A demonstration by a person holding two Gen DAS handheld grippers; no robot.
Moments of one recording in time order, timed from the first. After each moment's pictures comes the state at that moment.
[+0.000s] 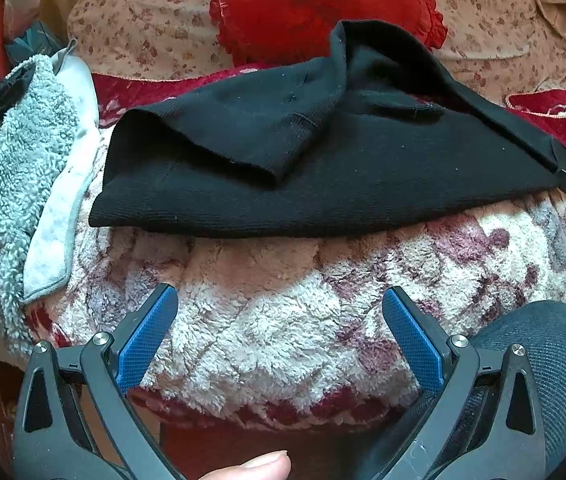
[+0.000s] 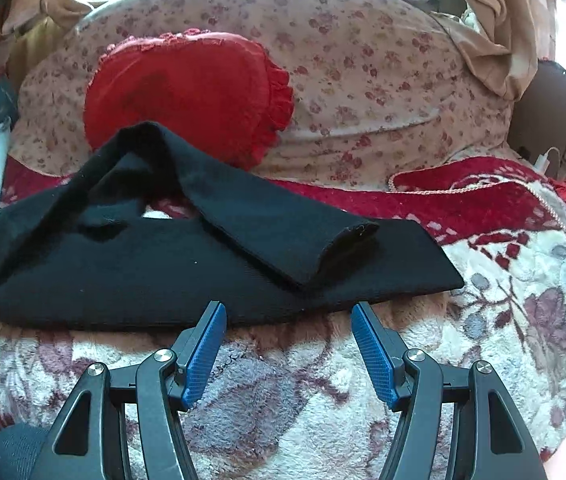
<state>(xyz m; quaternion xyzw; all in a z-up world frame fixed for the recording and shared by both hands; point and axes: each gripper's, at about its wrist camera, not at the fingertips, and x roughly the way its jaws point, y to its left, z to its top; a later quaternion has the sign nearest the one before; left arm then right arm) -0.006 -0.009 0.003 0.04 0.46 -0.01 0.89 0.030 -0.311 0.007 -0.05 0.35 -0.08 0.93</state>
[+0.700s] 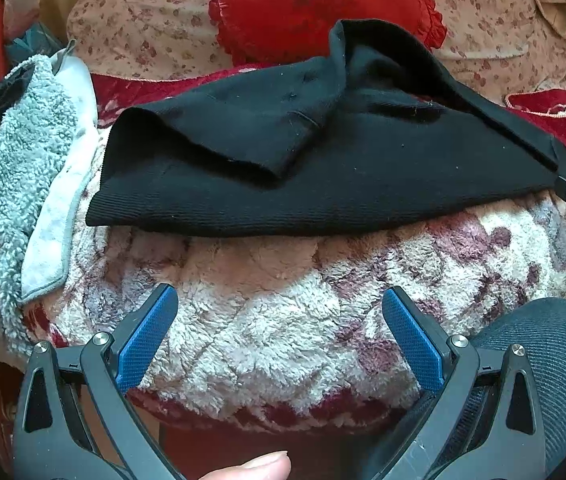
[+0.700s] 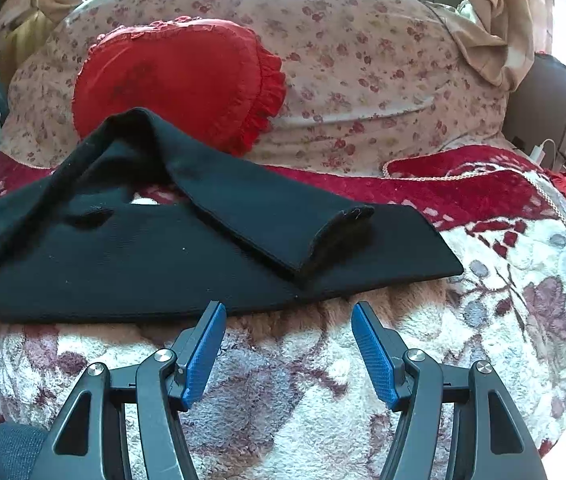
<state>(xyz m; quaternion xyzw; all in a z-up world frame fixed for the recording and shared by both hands) -0.005 -0.010 0.000 0.04 0.46 -0.01 0.89 0.035 -0.317 -0.001 -0.04 0.36 -0.09 0.93</state>
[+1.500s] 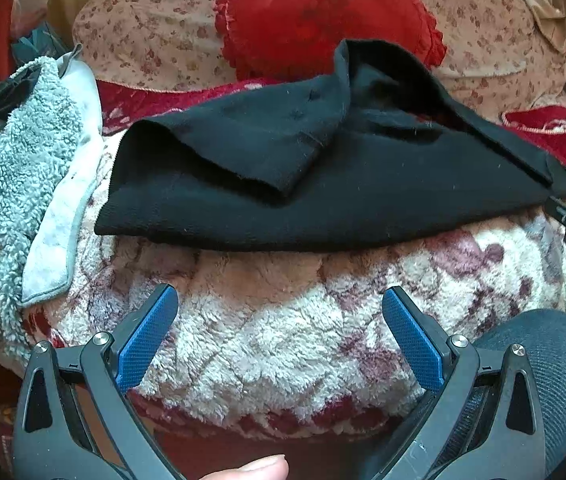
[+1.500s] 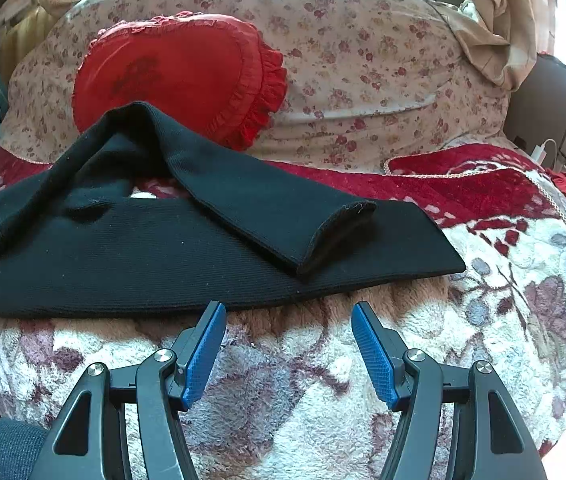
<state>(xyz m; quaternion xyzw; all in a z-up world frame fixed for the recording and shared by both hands) -0.012 -0.001 0.007 0.03 0.43 -0.01 0.90 0.036 -0.317 -0.005 -0.04 0.36 -0.09 0.93</state>
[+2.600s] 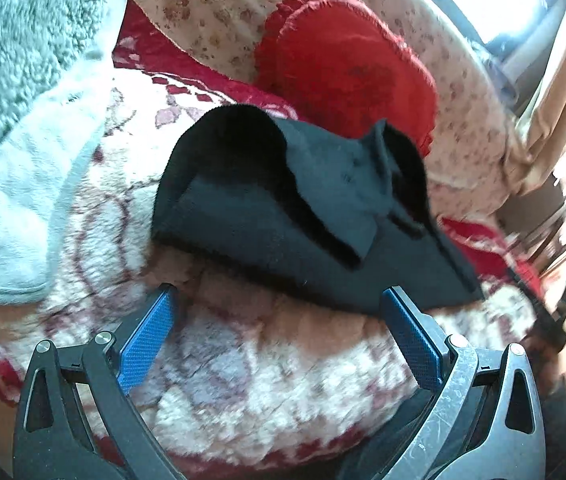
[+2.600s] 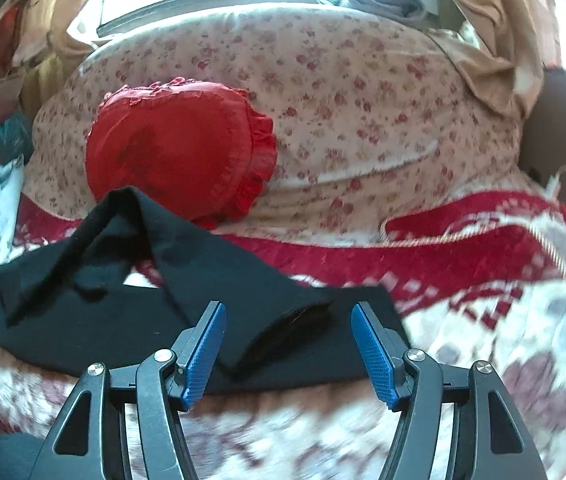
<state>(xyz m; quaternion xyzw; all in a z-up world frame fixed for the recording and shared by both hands) 0.023 0.126 -0.007 -0.25 0.40 -0.15 0.87 0.050 -0.385 0.061 -0.04 0.30 -0.02 0.95</state>
